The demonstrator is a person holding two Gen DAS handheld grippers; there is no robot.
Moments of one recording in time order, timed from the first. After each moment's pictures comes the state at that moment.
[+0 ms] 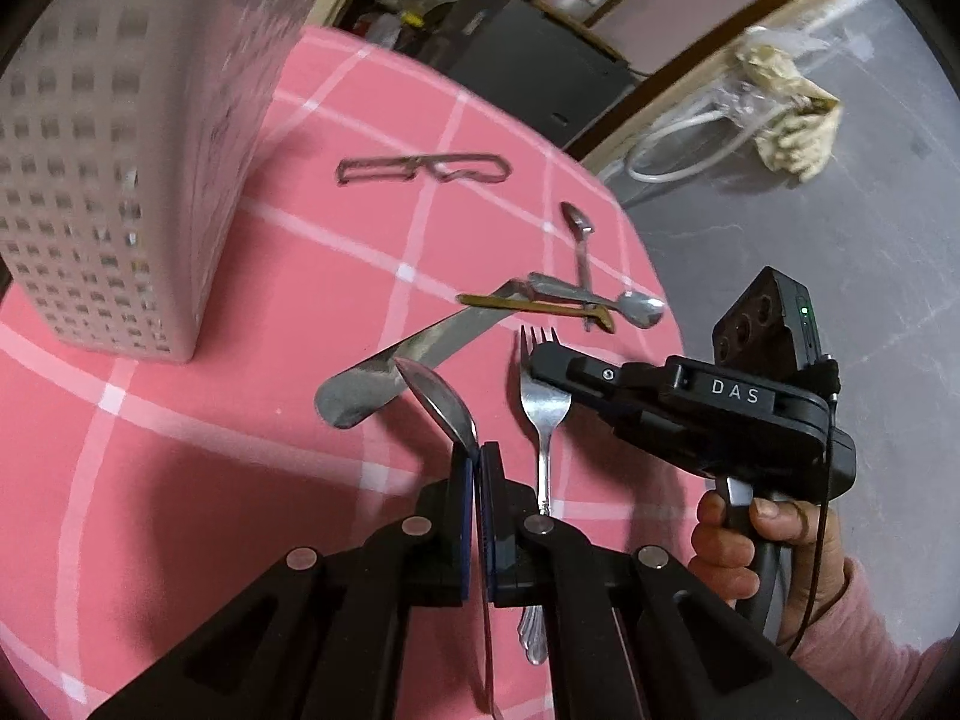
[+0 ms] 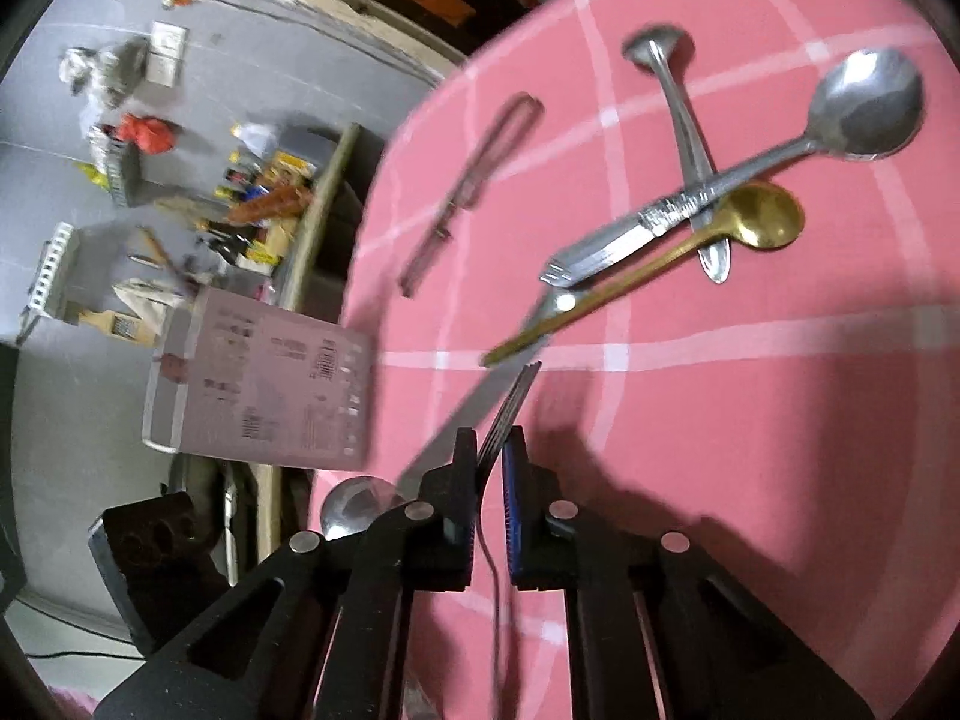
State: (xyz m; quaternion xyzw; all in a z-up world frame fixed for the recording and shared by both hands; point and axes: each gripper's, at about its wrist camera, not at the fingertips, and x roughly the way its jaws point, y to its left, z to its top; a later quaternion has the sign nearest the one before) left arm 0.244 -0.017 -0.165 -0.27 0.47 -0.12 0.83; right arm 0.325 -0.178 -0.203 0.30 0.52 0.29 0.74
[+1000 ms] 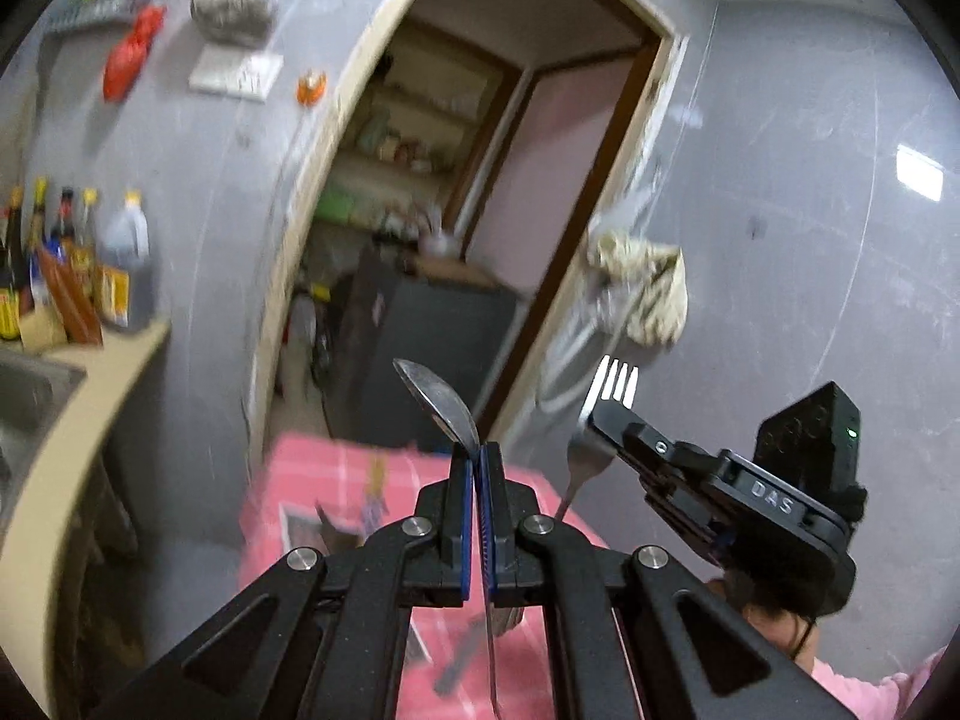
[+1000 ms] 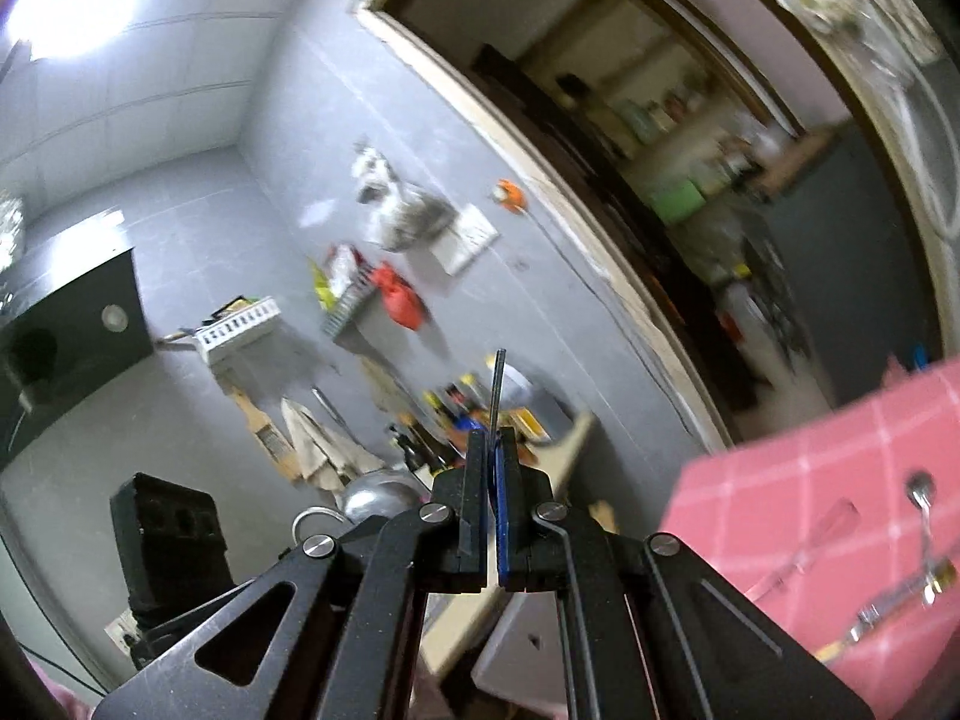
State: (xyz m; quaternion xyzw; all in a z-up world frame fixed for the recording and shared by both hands) left arm 0.216 0.116 0.072 -0.16 0.19 -0.15 0.96; right arm 0.273 -0.098 0.056 0.29 0.13 0.37 0.87
